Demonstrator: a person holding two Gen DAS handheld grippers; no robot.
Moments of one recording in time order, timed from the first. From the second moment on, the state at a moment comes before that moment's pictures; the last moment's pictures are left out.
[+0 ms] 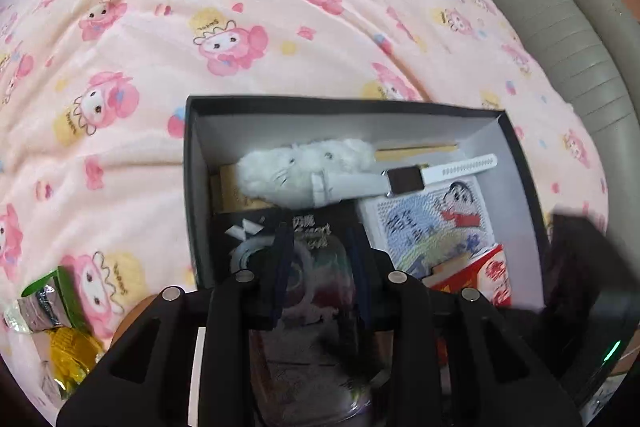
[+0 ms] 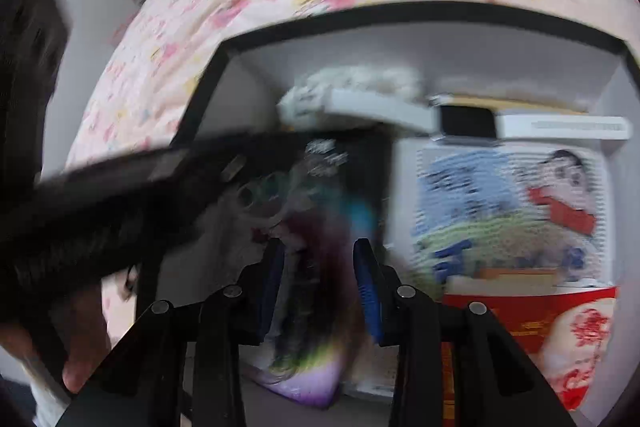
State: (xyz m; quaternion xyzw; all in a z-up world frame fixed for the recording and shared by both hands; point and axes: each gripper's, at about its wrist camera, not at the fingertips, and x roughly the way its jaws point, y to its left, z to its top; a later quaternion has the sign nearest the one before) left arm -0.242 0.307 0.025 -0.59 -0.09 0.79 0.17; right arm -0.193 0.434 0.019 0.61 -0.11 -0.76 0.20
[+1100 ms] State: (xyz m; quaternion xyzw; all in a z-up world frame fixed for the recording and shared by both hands) left arm -0.231 0.340 0.005 -0.60 -0.03 0.79 0.15; right arm -0.182 0.487 0.035 0.58 -0.04 -0.81 0.07
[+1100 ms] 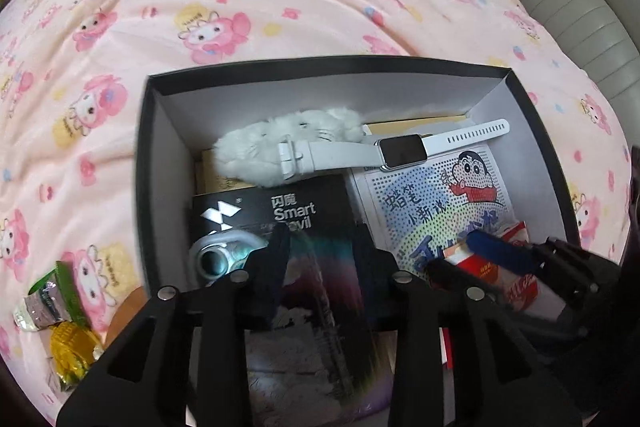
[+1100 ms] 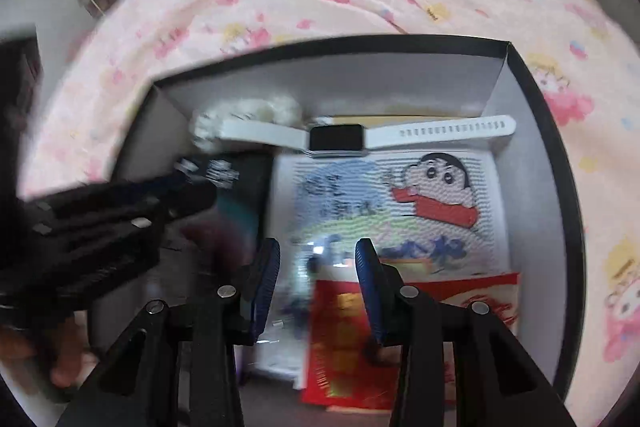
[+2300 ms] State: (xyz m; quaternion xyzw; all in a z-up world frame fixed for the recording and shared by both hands) left arm -0.050 0.176 0.107 -0.52 -0.10 0.84 0.13; right arm -0.071 0.362 0.126 0.47 -0.01 -0.85 0.23
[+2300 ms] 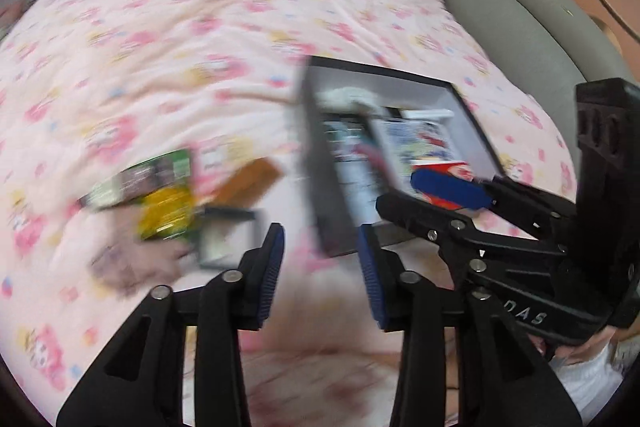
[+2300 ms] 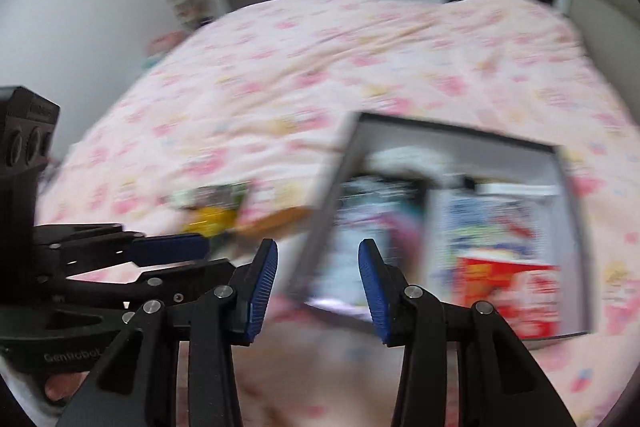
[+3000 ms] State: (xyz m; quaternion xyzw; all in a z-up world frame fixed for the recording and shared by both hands) left arm -0.057 -0.030 -0.078 -0.56 -0.38 0.73 0.03; right arm -0.110 0.171 -0.003 0.60 0.02 -0.73 0.32
